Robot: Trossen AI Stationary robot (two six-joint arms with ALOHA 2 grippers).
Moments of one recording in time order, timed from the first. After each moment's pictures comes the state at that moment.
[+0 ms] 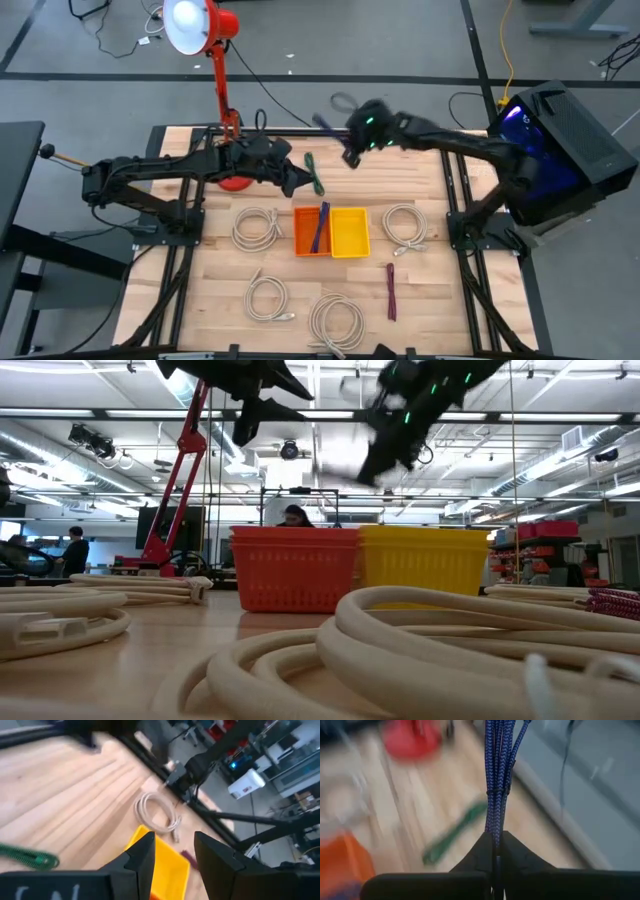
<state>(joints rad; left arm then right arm) 0.22 1.28 1.02 -0.09 0.12 -0.66 -0.49 1.58 1.33 -0.45 -0.04 0.01</state>
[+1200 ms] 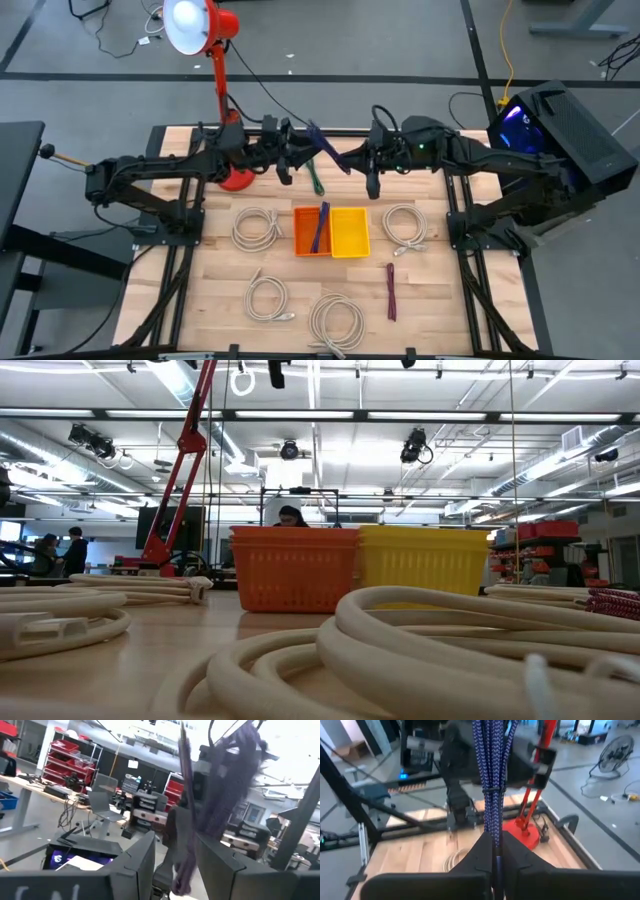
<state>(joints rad) 0.21 1.31 1.02 0.57 0.09 -0.39 -0.13 1.31 1.39 -0.32 -0.03 0.10</state>
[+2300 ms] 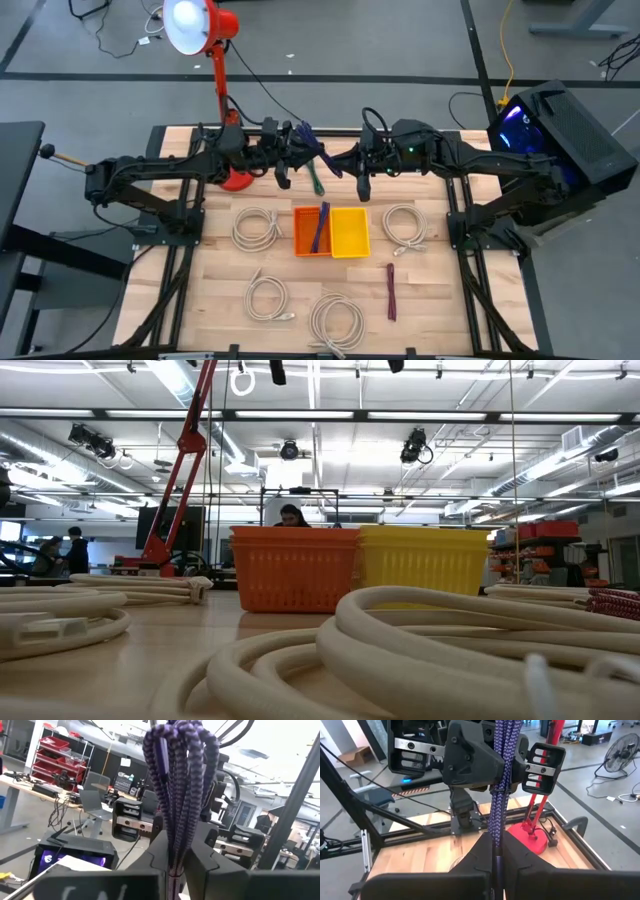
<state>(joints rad) 0.21 1.31 1.02 0.56 0.11 -0.39 -0.10 1.37 1.39 -0.26 -0.04 0.12</state>
